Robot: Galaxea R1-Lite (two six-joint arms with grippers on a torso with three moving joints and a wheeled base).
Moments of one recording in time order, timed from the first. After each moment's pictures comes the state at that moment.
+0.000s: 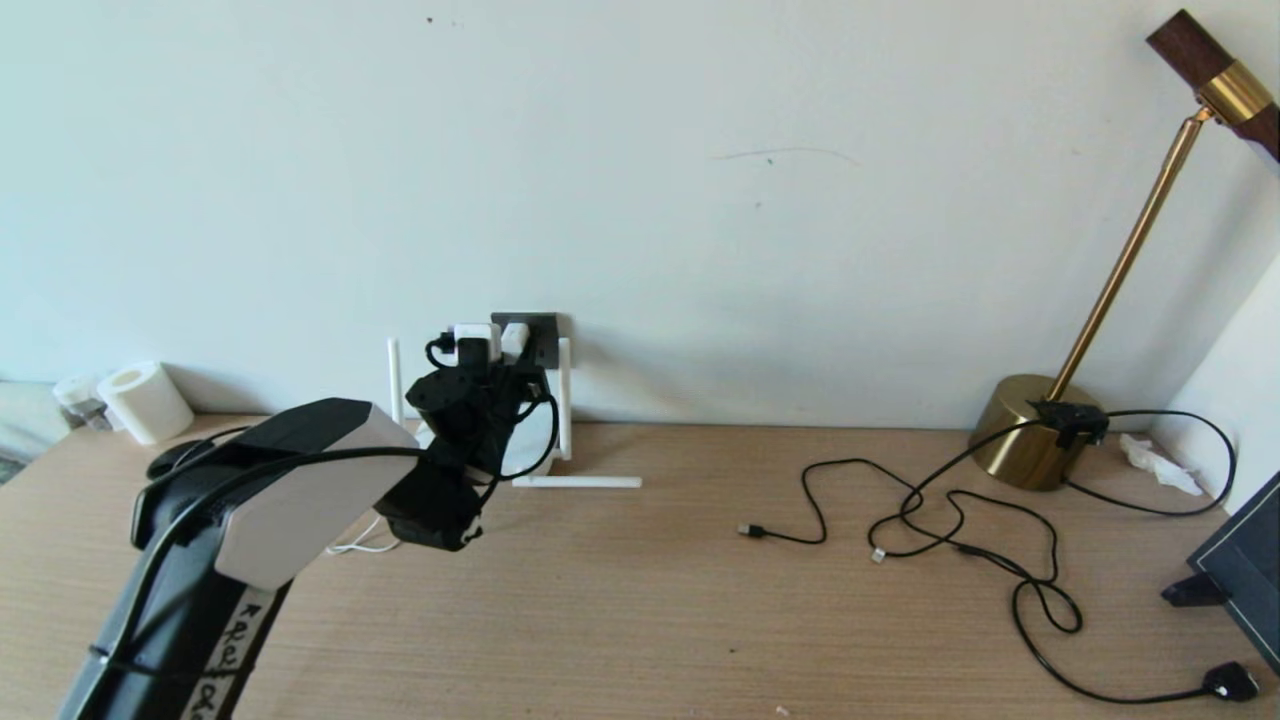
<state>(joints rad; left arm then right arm) -0.25 2.60 -1.46 -1.45 0.18 0.09 0.01 0.00 -0.06 0.14 -0.03 0.04</state>
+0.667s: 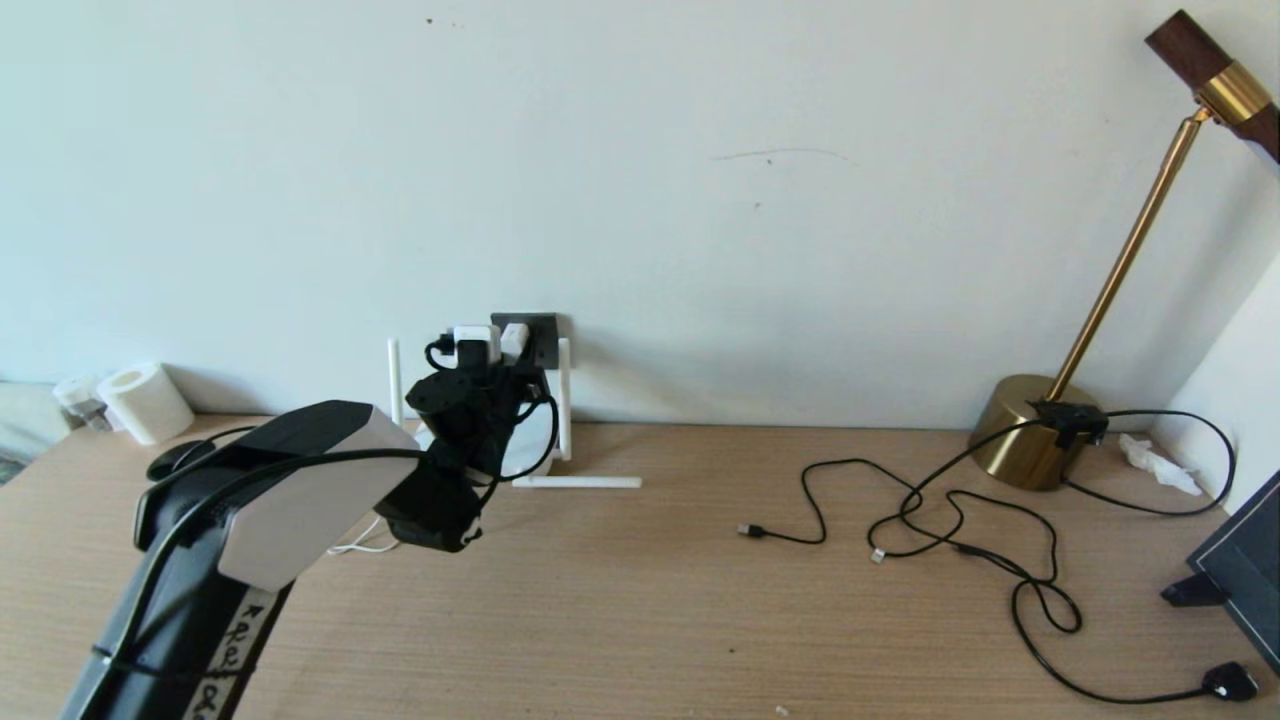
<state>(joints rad) -0.24 2.61 -1.46 -1.45 0.18 0.09 0.01 0.00 -0.06 0.15 -0.03 0.04</state>
